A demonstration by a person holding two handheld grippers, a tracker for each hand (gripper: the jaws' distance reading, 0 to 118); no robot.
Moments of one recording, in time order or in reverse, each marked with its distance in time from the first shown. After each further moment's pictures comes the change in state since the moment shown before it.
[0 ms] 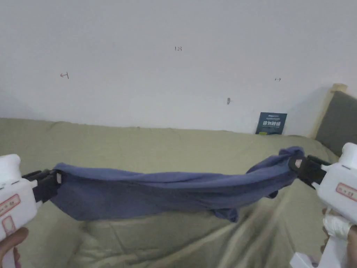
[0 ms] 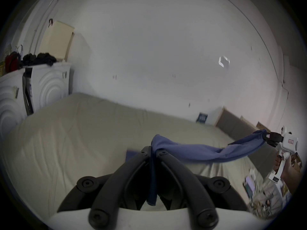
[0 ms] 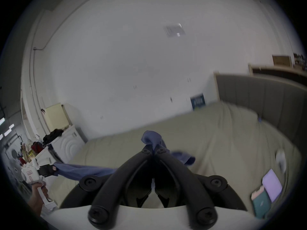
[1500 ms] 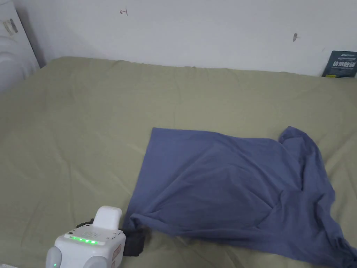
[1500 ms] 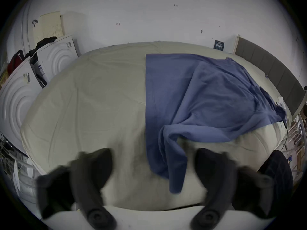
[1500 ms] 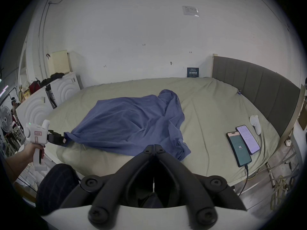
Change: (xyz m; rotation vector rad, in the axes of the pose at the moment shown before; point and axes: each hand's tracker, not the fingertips) left arm -0.037 -0.234 0.033 -0.467 0.227 -0.243; right arm -0.012 -0.208 0.180 -0.241 -0.077 0.268
